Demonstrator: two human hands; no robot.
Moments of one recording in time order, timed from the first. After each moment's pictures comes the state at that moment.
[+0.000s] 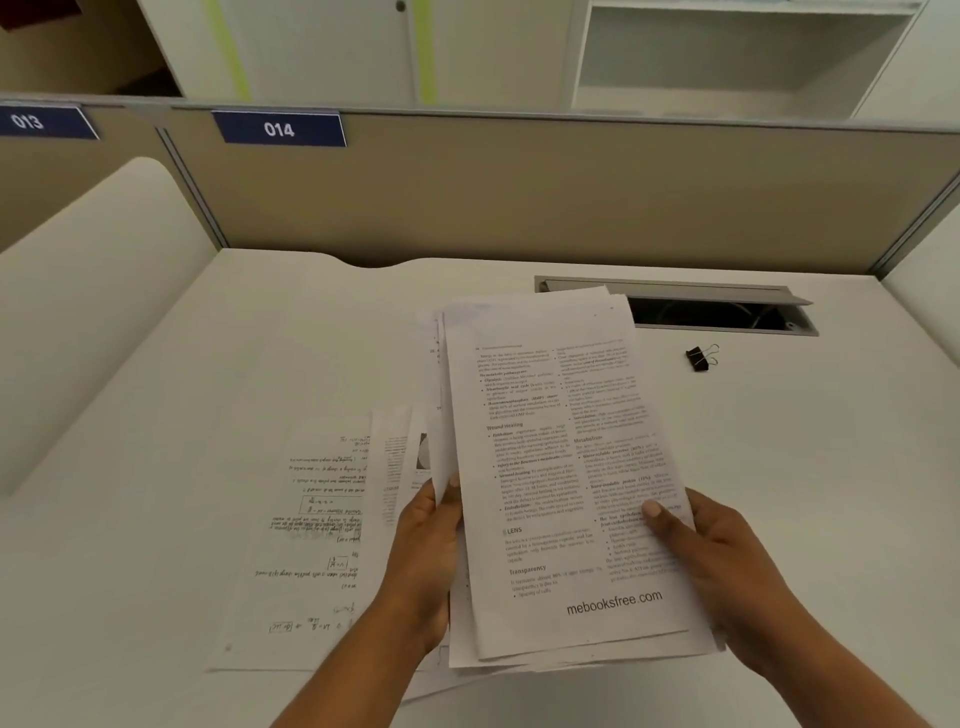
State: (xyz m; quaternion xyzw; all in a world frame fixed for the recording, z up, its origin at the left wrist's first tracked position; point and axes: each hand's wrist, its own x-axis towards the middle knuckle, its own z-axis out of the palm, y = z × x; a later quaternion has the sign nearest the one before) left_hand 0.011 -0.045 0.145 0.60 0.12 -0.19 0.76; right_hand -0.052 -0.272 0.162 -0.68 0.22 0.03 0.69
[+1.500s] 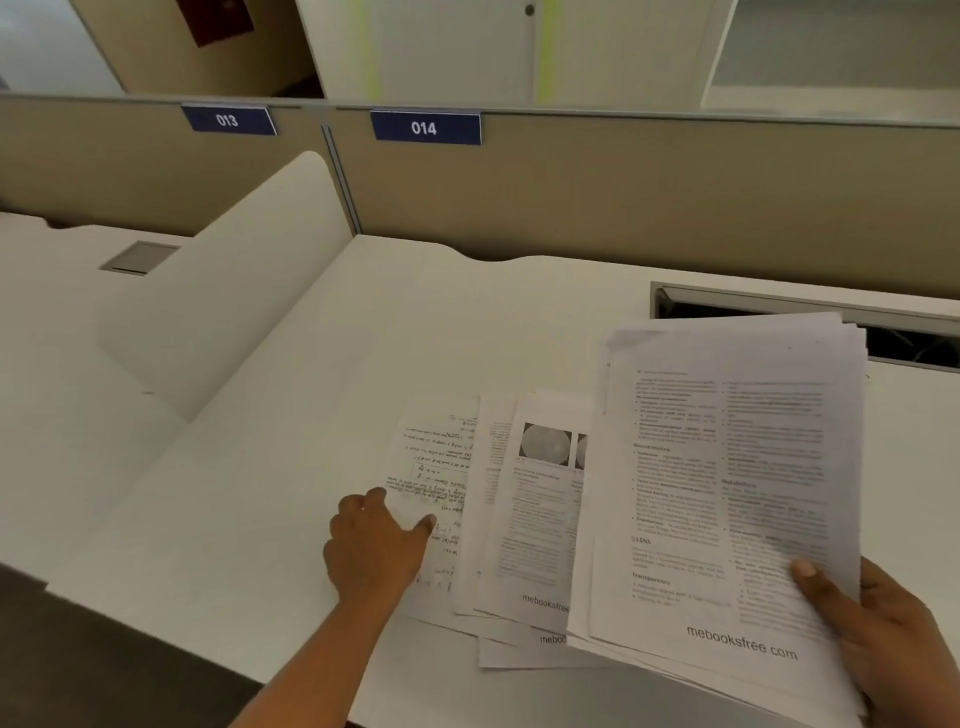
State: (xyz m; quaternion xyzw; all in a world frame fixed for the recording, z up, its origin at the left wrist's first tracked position) left_hand 0.023 0.100 0.068 0.94 0.26 -0.07 0.21; right_hand -0.070 -0.274 0.138 -0.70 0.30 -0.03 0.65
